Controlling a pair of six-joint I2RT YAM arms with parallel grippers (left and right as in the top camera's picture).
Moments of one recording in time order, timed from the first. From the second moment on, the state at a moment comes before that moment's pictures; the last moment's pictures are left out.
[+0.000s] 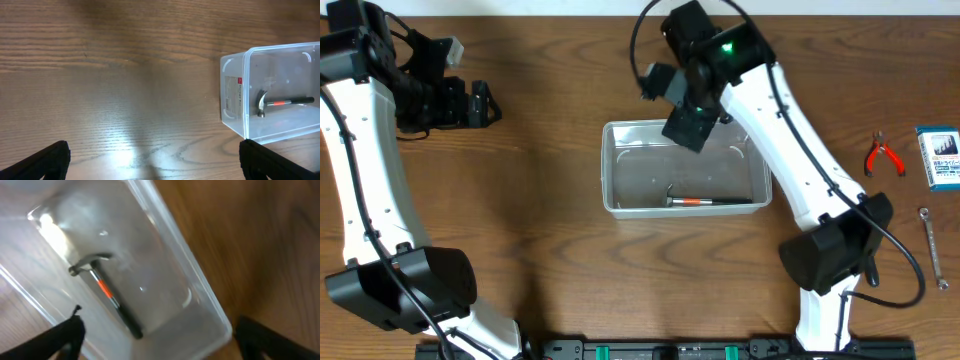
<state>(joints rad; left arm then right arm) 0.30 1.83 2.02 -1.54 0.35 0.30 0.49 2.05 2.19 -1.47 0.04 -0.52</state>
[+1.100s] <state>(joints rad) 0.30 1.83 2.02 -1.54 0.35 0.30 -0.37 1.95 1.86 -1.29 -0.03 -0.03</state>
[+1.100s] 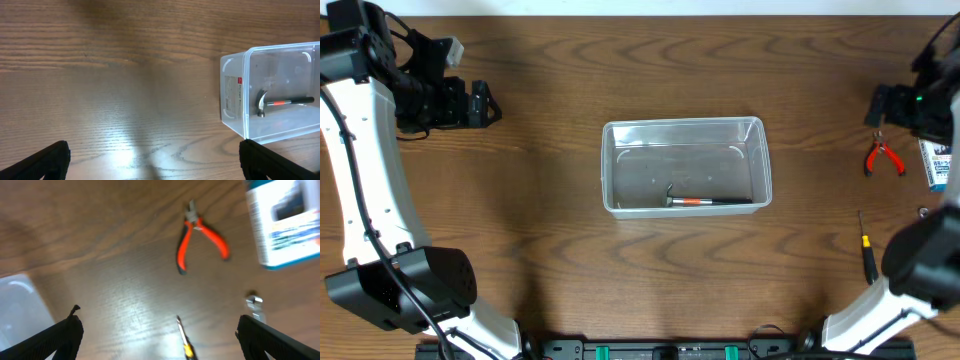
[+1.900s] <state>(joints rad) 0.30 1.83 2.02 -1.55 0.35 0.30 -0.42 2.15 1.86 -1.22 -0.06 -0.01</state>
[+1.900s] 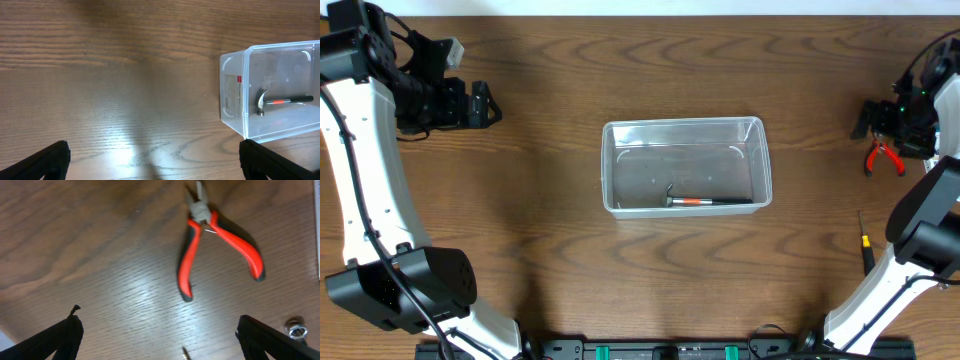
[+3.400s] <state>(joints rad) 0.30 1.83 2.02 -1.55 0.35 0.30 -0.37 2.27 1.86 -1.14 0.02 -0.05</state>
